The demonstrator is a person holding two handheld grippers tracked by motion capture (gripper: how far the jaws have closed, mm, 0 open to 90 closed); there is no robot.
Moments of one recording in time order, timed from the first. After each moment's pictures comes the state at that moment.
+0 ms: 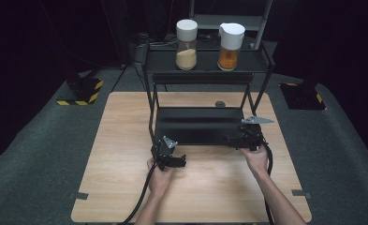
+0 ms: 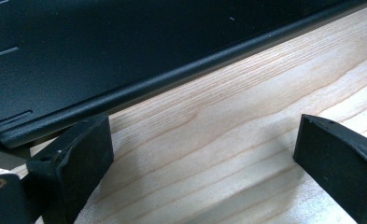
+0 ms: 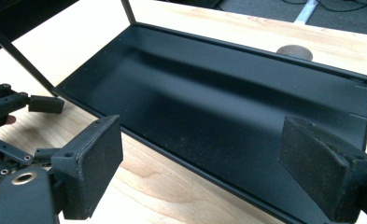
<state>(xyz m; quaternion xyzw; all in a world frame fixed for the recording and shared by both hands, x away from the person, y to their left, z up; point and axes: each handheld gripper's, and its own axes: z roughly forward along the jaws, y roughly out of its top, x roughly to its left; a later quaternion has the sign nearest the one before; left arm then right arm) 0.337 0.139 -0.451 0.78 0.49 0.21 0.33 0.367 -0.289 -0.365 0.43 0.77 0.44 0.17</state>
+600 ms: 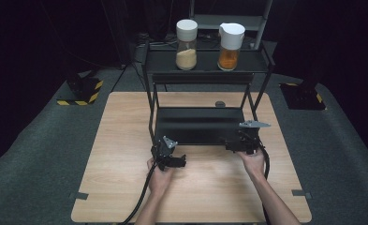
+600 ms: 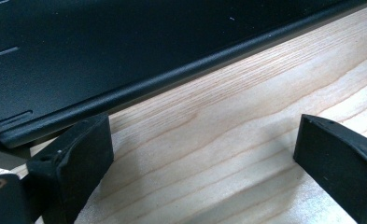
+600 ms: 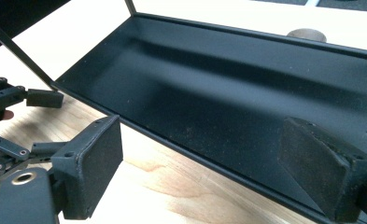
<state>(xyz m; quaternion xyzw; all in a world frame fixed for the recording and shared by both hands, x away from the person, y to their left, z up) 0.337 0.139 -0.451 0.77 0.49 0.21 0.33 0.368 -0.287 -0.383 0.44 0.77 0.44 0.15</state>
